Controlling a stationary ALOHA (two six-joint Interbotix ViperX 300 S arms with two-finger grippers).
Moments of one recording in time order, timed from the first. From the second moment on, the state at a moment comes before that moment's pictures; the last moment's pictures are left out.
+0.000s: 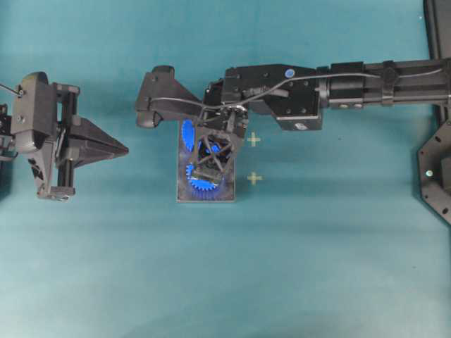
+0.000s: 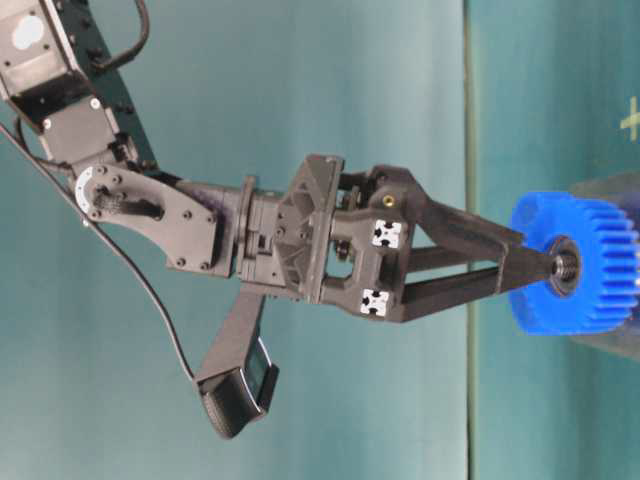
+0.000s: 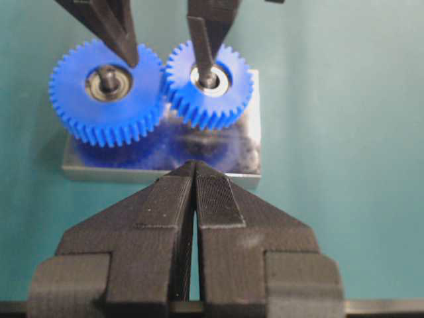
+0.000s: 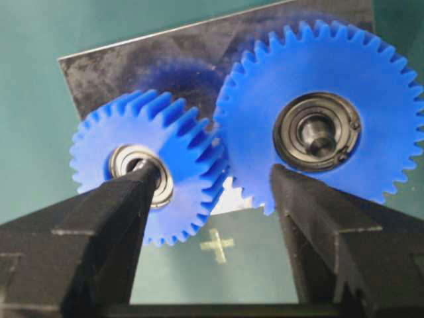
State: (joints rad) left arm 0.01 -0.56 1.05 0.01 -0.02 -0.03; right arm -0.09 0.33 0.00 0.11 1.03 0.11
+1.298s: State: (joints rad) left arm 0.01 -0.56 1.05 0.01 -0.02 -0.04; right arm -0.08 0.35 -0.01 0.10 0.98 0.13
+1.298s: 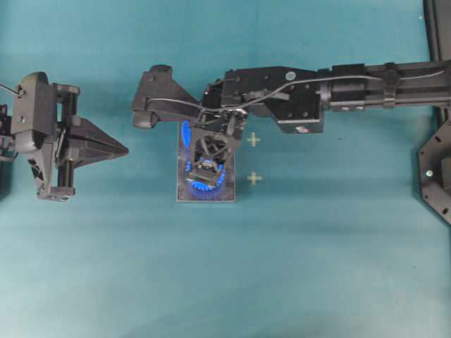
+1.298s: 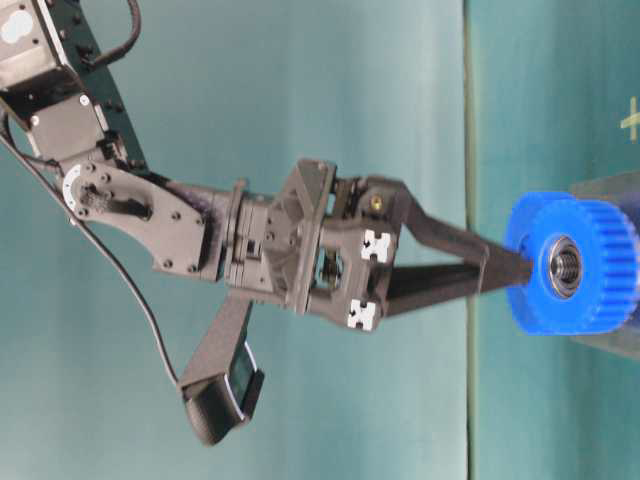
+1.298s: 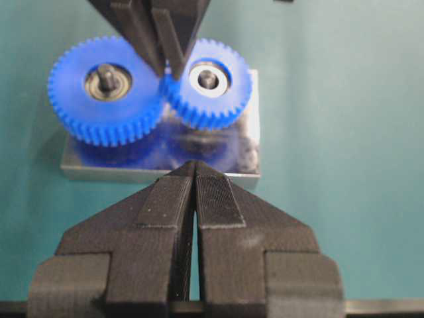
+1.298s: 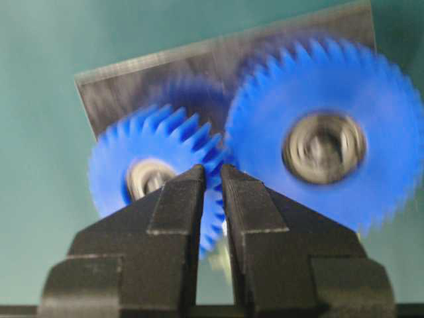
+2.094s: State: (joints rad) left arm 0.00 -0.56 1.05 0.01 -0.05 -0.04; right arm -0.08 0.29 0.20 0.11 0.98 0.21
